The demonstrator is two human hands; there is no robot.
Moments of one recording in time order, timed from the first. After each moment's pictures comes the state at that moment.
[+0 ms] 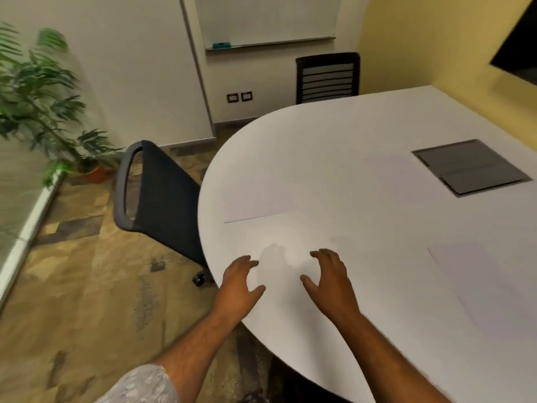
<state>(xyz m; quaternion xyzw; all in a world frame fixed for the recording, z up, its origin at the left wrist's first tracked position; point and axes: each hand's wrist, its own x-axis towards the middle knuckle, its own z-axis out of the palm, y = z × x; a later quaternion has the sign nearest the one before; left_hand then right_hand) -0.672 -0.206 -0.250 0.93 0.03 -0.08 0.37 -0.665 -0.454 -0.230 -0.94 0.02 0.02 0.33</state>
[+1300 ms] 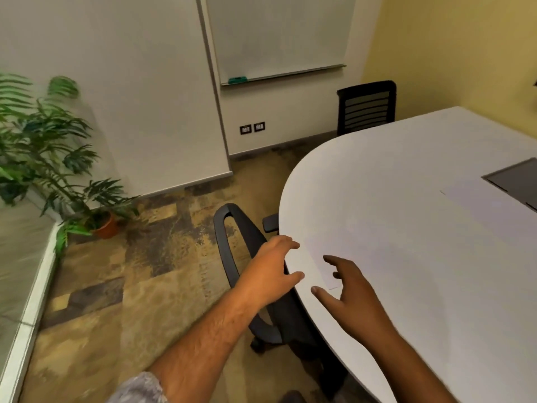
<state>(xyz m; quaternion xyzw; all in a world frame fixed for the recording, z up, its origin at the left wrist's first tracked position) -0.416 0.139 -0.136 0.92 -0.19 -0.08 0.35 -0.499 -0.060 -0.146 -0.91 0.06 0.00 0.42</state>
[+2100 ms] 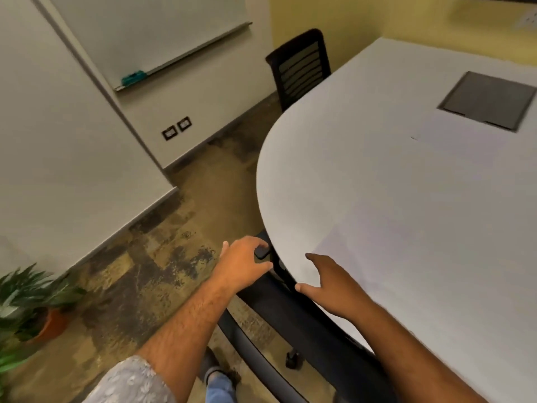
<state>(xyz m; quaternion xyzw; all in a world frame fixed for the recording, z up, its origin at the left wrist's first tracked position) -0.130 0.188 -0.186 0.92 -0.26 -0.21 0.19 -0.292 0.005 -0.214 -0.89 0.21 0.12 0.39</state>
